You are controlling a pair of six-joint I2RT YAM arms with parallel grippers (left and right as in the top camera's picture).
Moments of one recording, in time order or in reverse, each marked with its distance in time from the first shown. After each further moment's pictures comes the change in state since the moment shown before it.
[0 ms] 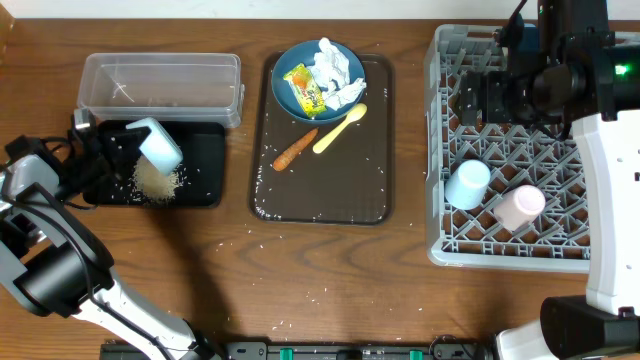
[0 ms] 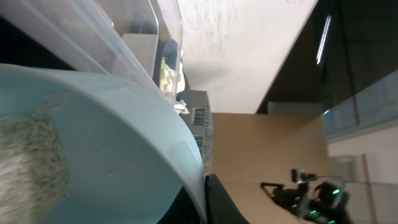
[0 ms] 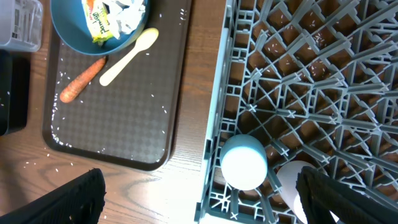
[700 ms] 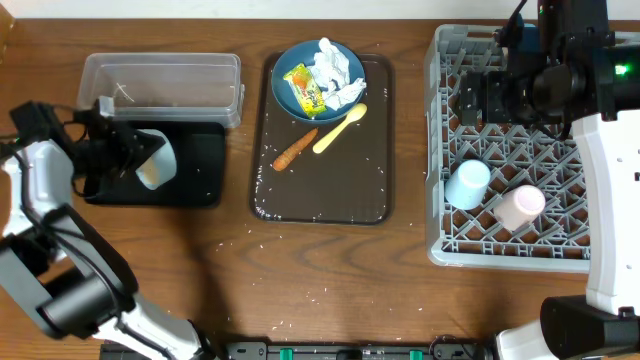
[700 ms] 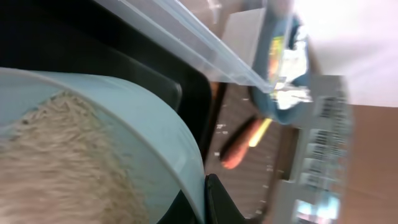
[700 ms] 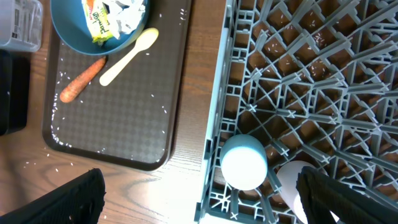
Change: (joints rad) left arm -0.113 -0.174 0.000 -0.015 -0.547 0.035; right arm 0.000 0.000 0.000 0.000 0.000 0.000
